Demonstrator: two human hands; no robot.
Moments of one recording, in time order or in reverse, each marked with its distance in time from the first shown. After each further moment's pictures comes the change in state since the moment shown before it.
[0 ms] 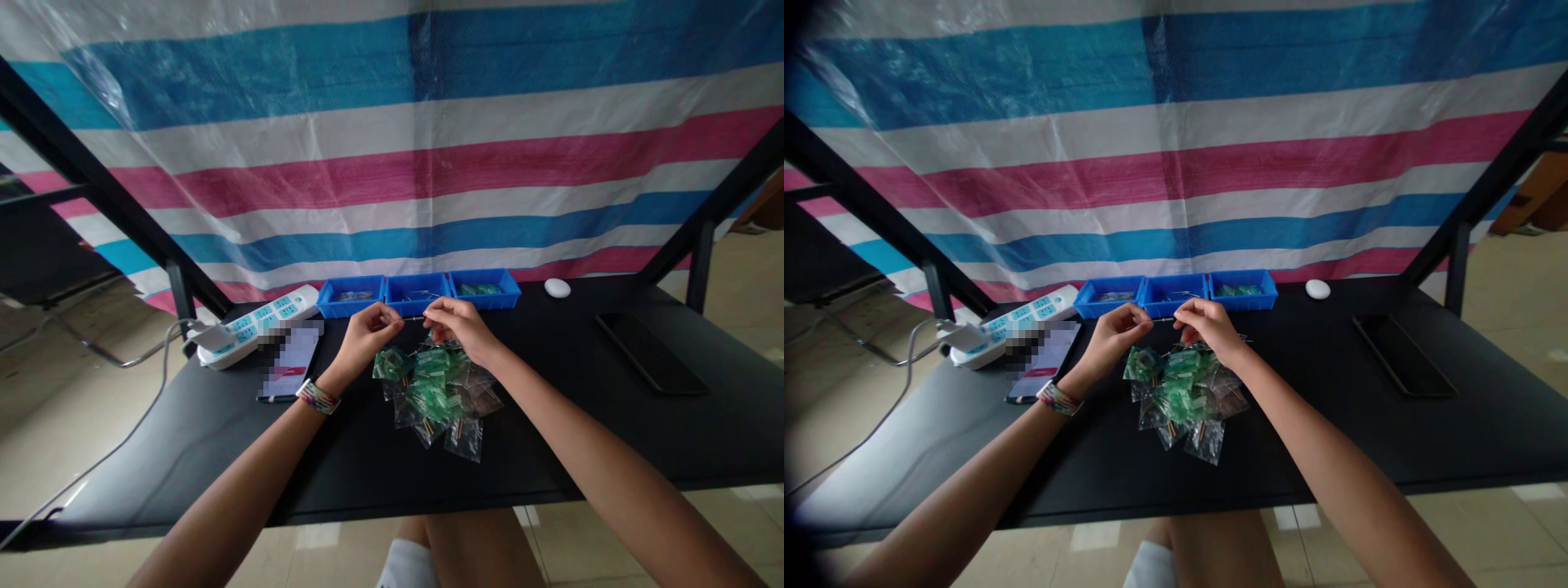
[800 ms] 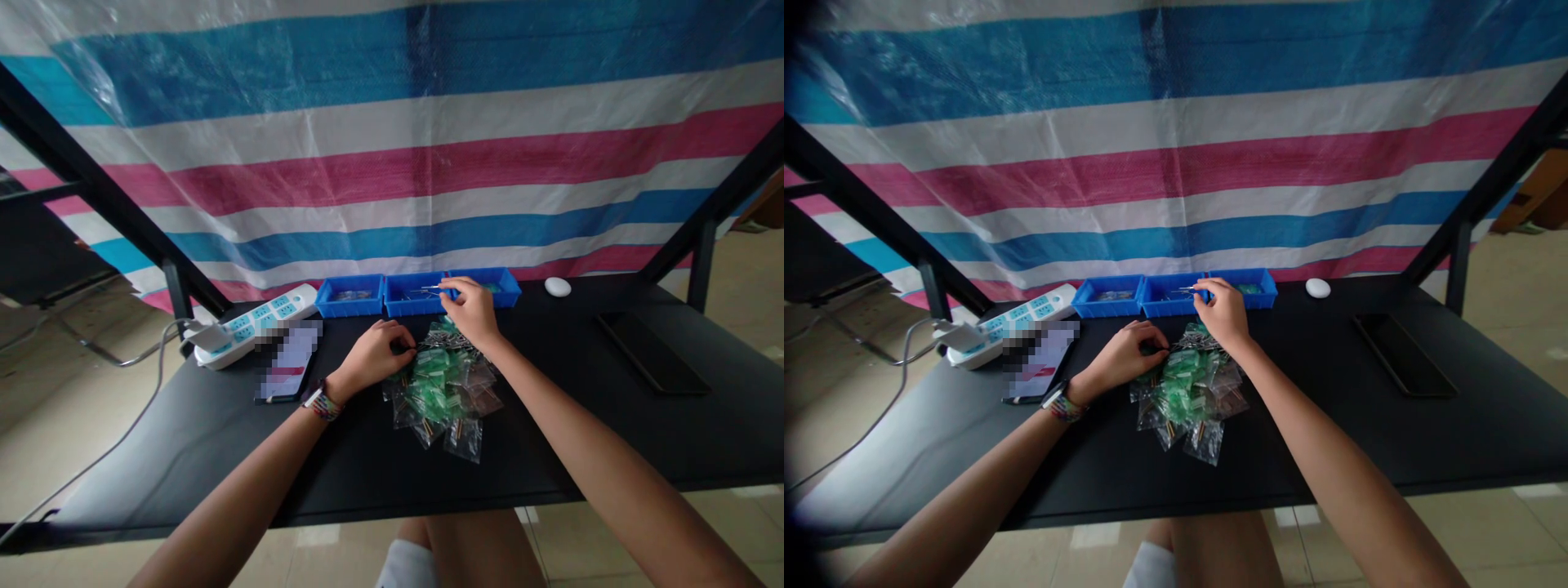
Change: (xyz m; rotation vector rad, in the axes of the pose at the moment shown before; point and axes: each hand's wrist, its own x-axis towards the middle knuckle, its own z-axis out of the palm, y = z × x) left_hand -0.005 -0.015 0.005 0.726 -0.299 0.202; right_hand 0.025 0.005 -0.027 -0.718 0.411 -0.595
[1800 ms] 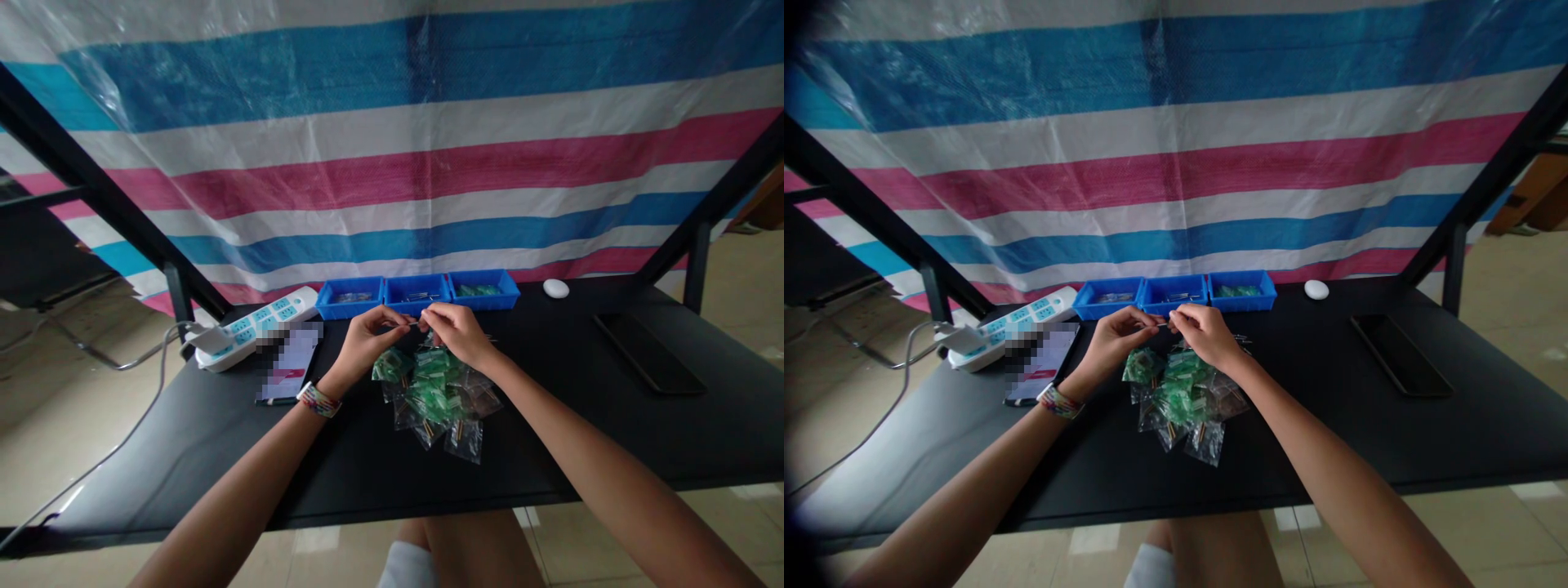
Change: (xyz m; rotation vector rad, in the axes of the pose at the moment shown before) left_hand 0.003 0.007 -0.009 -0.843 0.264 -0.114; right_hand -0.025 -0.038 -0.001 0.340 -0.439 0.154
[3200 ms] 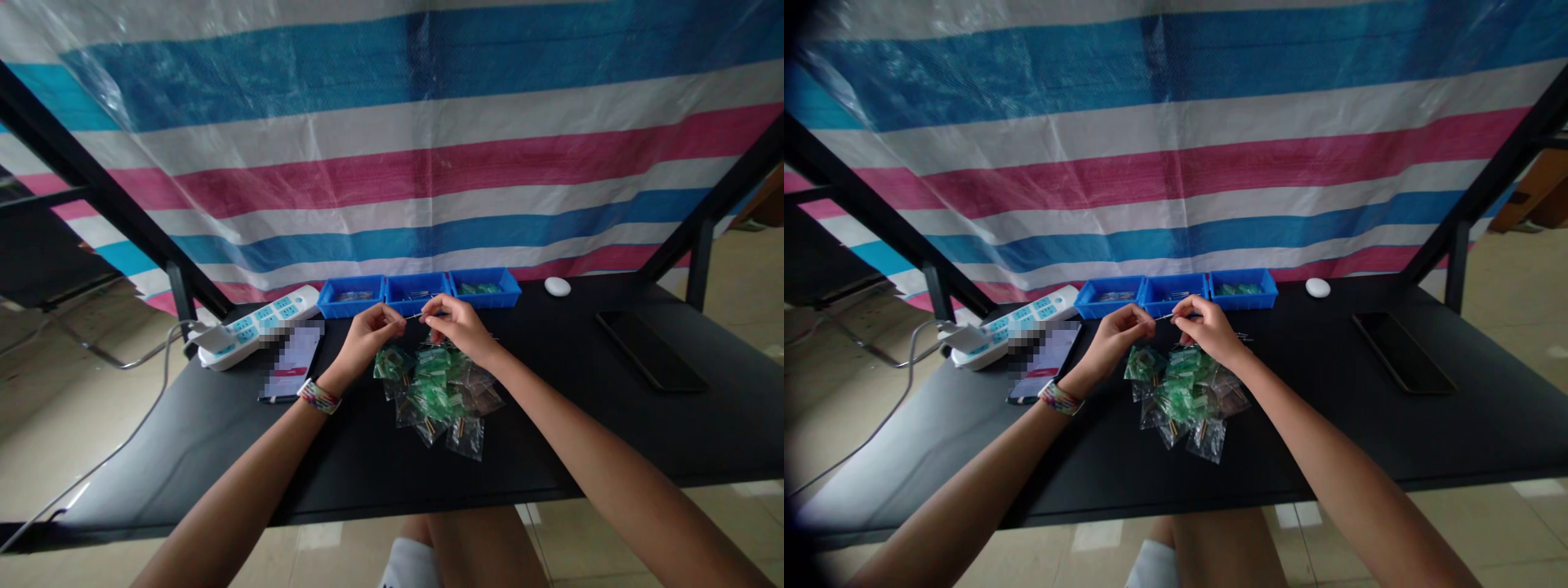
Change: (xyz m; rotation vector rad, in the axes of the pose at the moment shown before) left_hand 0.002 0.005 0.000 0.001 0.038 -0.099; right_hand 0.003 0.009 0.002 0.298 0.039 0.175
